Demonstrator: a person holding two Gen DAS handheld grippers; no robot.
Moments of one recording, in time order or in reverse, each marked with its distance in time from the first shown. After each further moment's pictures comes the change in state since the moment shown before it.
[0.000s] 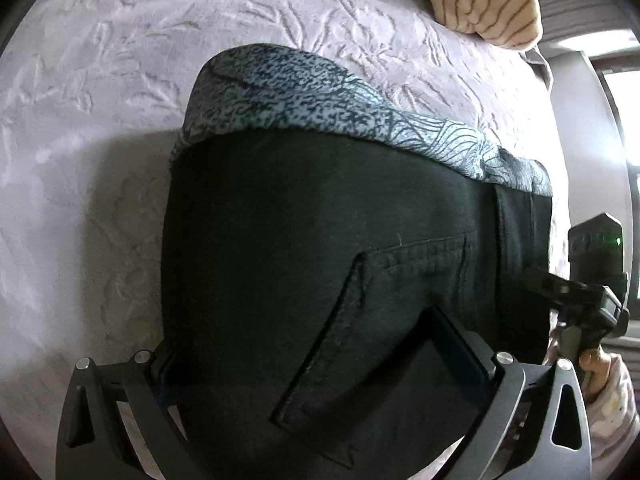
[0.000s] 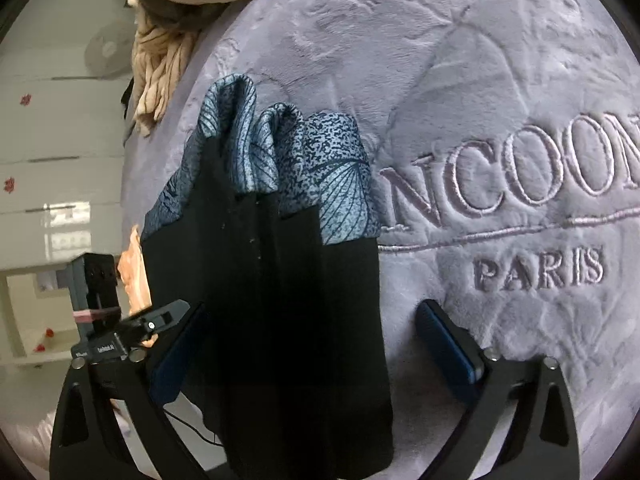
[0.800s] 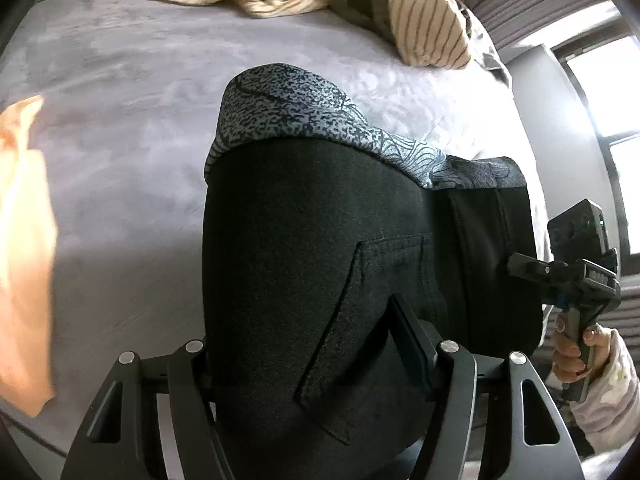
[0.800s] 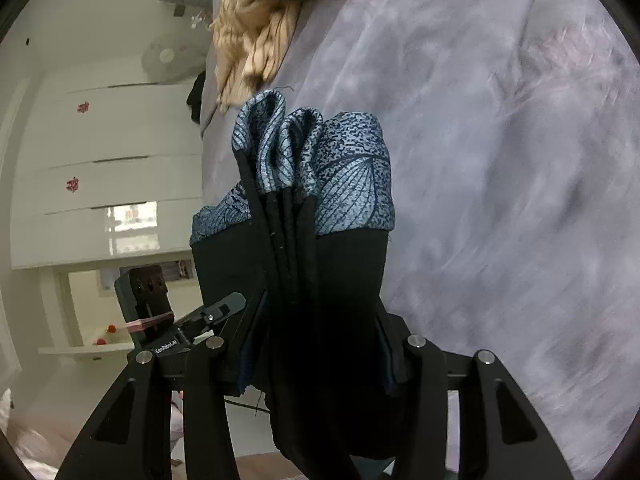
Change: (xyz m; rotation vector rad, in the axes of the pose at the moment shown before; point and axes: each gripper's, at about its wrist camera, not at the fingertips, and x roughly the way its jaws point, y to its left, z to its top) left arm -0.156 0.050 -0.105 0.111 -0.108 0.032; right arm -0.009 0.094 -0.110 0.021 -0.004 0.266
